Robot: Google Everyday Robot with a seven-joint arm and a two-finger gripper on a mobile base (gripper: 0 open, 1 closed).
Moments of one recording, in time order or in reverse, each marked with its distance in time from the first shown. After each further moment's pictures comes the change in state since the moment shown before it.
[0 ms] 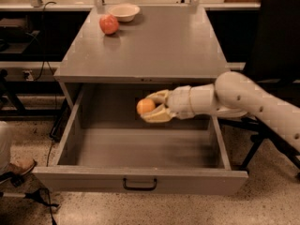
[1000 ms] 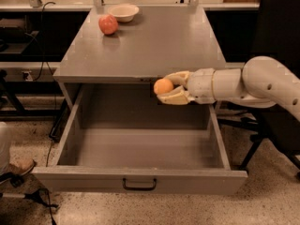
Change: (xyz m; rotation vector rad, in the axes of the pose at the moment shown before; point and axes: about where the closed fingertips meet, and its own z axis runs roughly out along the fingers) arm -0.035 -0.042 -0.080 0.174 -0.004 -0.035
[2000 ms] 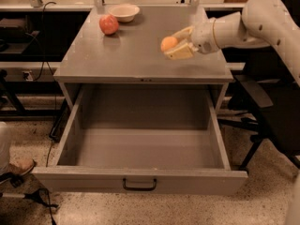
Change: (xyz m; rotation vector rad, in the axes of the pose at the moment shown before) arm -0.040 -0.133 -0.005 0.037 0.117 -0.017
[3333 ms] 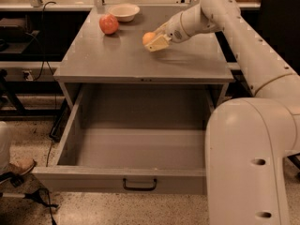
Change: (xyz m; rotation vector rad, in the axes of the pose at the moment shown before) arm -0.005 -0.059 0.104 -0.038 0.088 0.088
